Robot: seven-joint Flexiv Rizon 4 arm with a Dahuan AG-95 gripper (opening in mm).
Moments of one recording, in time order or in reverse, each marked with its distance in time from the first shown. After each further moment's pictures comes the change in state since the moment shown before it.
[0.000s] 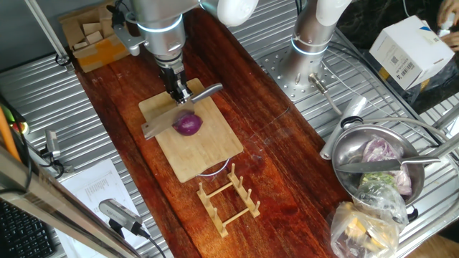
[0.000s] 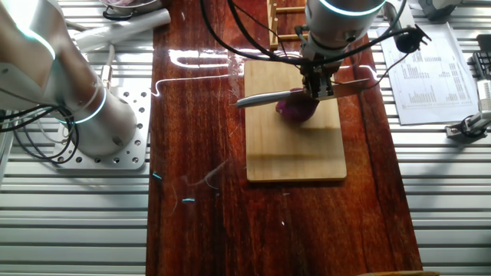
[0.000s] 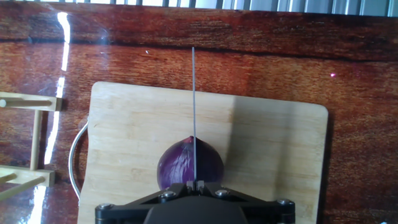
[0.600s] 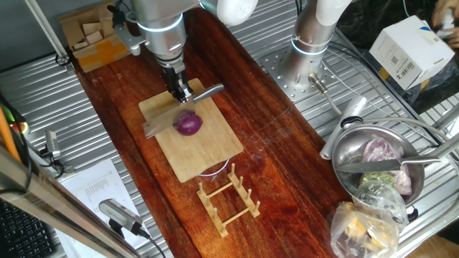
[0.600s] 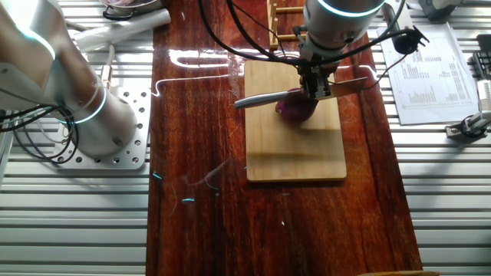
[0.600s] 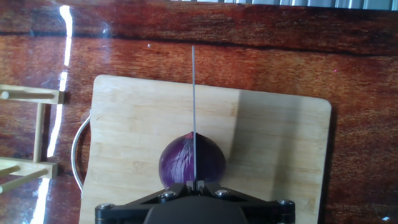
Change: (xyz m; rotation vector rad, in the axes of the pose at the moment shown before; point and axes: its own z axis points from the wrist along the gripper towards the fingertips) arm 0.007 0.000 0.000 -0.009 0.013 -0.005
